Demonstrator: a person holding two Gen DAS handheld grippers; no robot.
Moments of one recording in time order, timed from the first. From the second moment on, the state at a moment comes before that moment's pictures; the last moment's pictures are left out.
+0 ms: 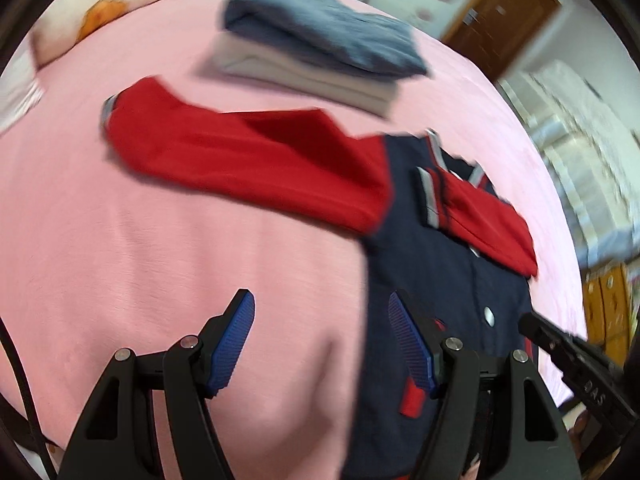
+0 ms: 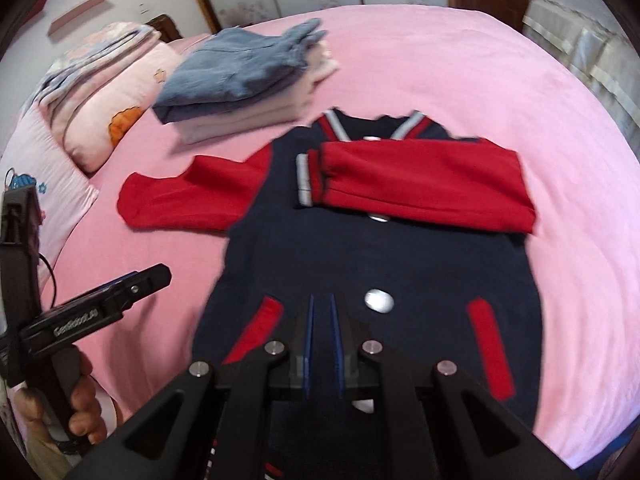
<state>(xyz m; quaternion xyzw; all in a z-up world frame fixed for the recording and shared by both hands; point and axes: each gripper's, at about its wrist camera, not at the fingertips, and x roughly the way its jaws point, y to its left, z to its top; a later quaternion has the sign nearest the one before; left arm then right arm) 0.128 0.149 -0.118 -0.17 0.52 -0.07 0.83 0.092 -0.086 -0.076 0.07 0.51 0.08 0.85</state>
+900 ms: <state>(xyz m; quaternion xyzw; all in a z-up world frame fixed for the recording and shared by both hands) 0.207 0.272 -0.187 -0.45 0.40 0.05 0.80 0.147 -0.040 -0.116 0.08 0.54 0.12 0.83</state>
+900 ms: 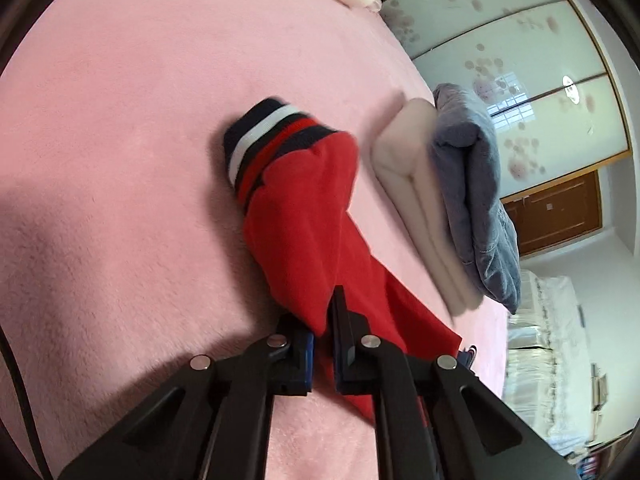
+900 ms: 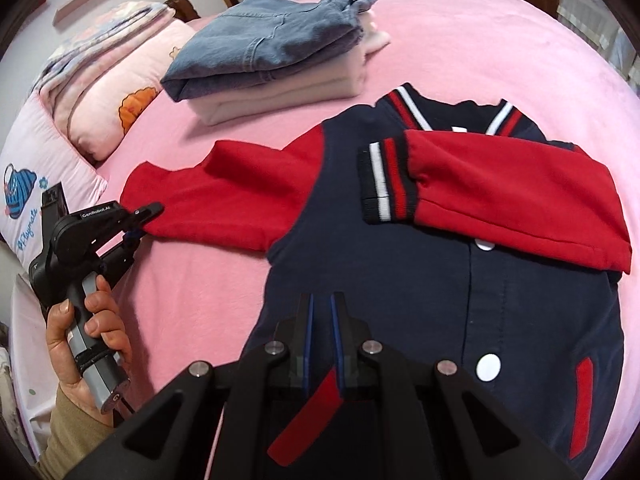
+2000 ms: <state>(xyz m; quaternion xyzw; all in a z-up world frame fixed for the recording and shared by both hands) 0.161 0.020 -0.111 -0.16 0.48 -0.19 0.84 0.114 -0.170 -0.107 0.16 0.48 0.07 0.86</state>
